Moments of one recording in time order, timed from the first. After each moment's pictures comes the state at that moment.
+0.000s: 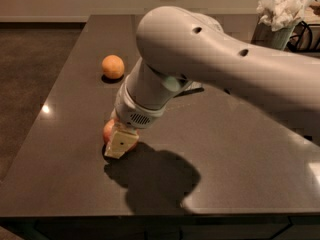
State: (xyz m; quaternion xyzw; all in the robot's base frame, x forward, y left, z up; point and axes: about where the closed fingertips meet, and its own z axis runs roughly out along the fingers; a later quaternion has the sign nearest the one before) arm 0.440 0.092 0.853 -0.70 0.67 0.15 0.22
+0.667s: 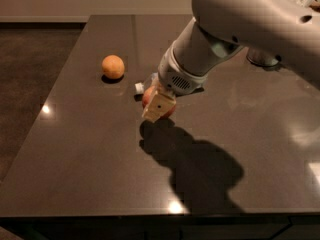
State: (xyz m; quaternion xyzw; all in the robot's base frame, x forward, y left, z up) arm 0.504 0.014 0.893 -0.62 0.73 0.11 0.25
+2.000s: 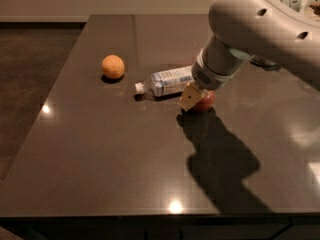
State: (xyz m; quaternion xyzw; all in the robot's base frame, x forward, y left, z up) arm 0.563 -0.095 0.865 -0.42 0.88 0.00 0.22
